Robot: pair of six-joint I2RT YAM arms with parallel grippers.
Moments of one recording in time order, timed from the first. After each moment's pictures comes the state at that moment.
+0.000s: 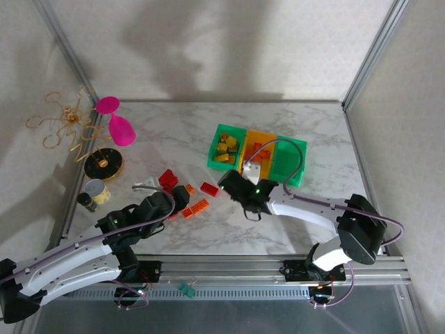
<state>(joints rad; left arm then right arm) -0.91 0.73 0.58 -0.61 -0.51 -1.18 0.99 1.48 0.99 -0.58 0.52 0.97</state>
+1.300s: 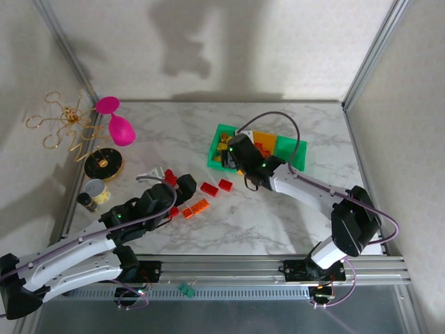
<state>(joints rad) -0.90 0.78 0.64 -0.47 -0.51 -1.16 0.82 1.55 1.14 -0.34 0.36 0.48</state>
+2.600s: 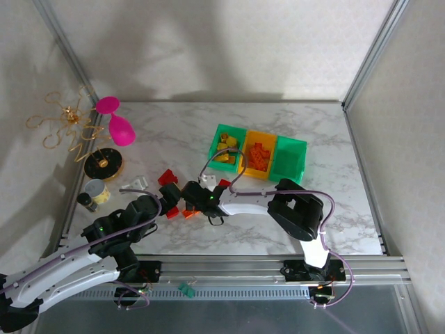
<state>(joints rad) -0.89 0.57 0.57 -0.65 -0.56 -1.19 1.16 1.97 1.26 -0.42 0.41 0.95</state>
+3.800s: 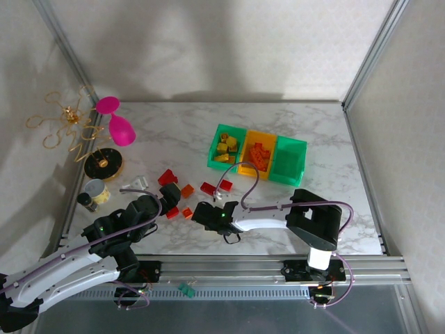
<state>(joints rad) -0.89 0.57 0.57 -0.65 -0.56 -1.19 1.27 1.80 1.03 -0.55 0.39 1.11</state>
